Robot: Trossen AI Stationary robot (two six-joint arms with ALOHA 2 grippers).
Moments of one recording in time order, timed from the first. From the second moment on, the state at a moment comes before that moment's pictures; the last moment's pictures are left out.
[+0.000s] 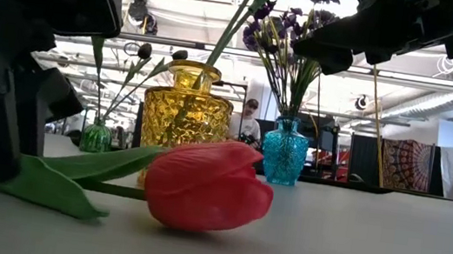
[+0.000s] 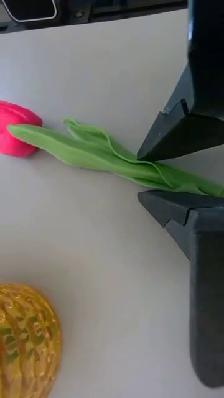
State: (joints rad) left arm -0.64 1.83 0.85 0.05 -0.15 -0.78; right arm 0.20 1.34 0.59 0.41 -0.02 -0.04
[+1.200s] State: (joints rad) left arm -0.64 1.71 0.90 0.11 -0.26 -0.38; right arm 0.20 1.34 0.59 0.41 -0.02 -0.04
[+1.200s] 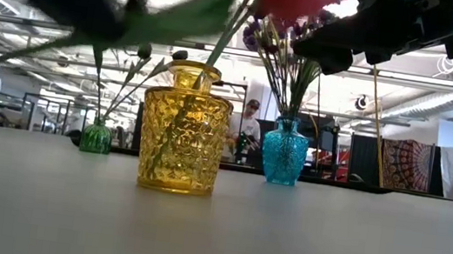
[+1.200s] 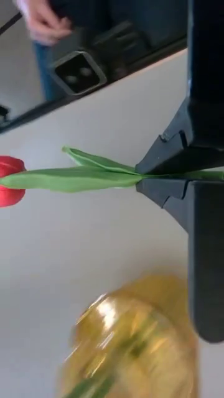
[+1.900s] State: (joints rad) left arm -0.66 1.41 0.90 0.10 -0.68 -0.07; right arm 0.20 1.34 0.59 0.41 -0.02 -0.04
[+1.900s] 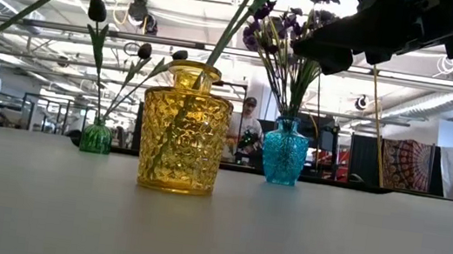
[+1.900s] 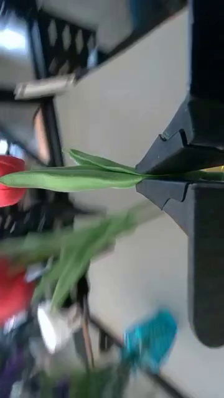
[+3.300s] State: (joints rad) left arm -0.88 0.77 0.79 -0.76 -1.23 -0.41; right arm 0.20 1.34 0.59 0.41 -0.02 -0.04
